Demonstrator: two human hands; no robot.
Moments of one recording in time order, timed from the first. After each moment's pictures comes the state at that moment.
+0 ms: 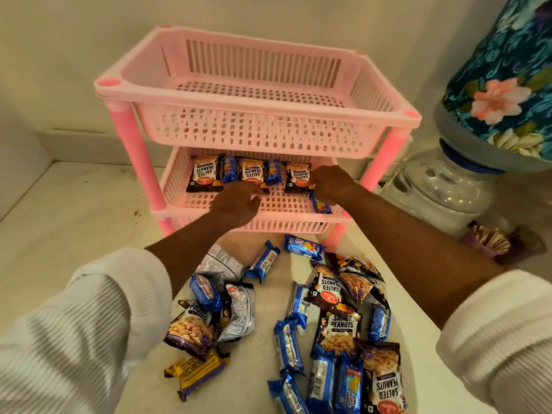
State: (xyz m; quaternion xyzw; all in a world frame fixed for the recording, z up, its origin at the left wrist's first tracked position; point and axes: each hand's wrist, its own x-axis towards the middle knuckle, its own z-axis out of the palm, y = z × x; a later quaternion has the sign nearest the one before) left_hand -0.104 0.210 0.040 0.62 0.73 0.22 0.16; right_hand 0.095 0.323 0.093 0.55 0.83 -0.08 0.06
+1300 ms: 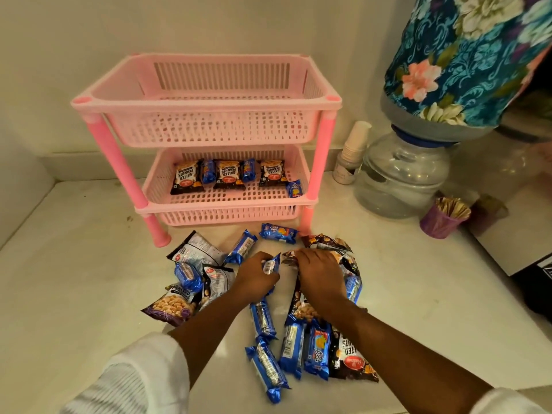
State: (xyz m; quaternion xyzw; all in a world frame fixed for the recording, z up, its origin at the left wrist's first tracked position) left_hand 0.052 0.088 -0.033 0.47 0.74 0.30 0.37; right_hand 0.220 0.126 -0.027 0.48 0.87 0.04 -0.08
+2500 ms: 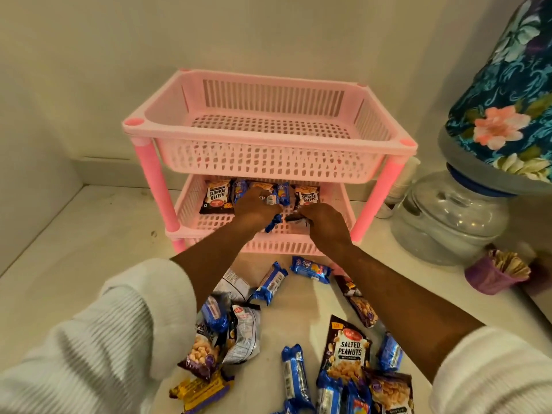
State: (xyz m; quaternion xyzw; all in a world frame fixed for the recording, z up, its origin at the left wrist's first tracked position) left_hand -0.079 0.234 0.071 0.40 0.76 0.41 0.30; right_hand 0.102 0.284 0.043 0.44 0.88 -0.08 -0.18
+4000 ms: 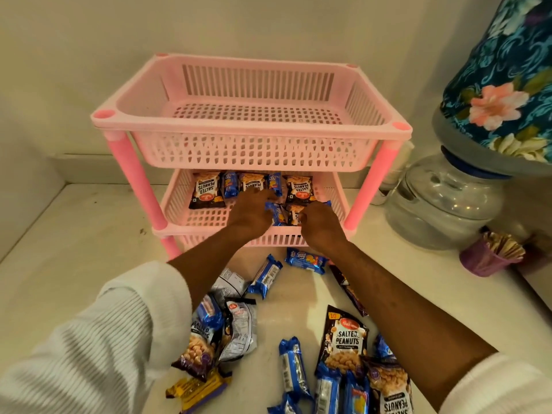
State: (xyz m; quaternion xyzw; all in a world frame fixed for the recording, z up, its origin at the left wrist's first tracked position) left_hand -0.075 0.231 0.043 0.60 0.74 0.25 0.14; right_hand 0.099 0.273 0.042 0.54 0.82 -0.15 -0.13
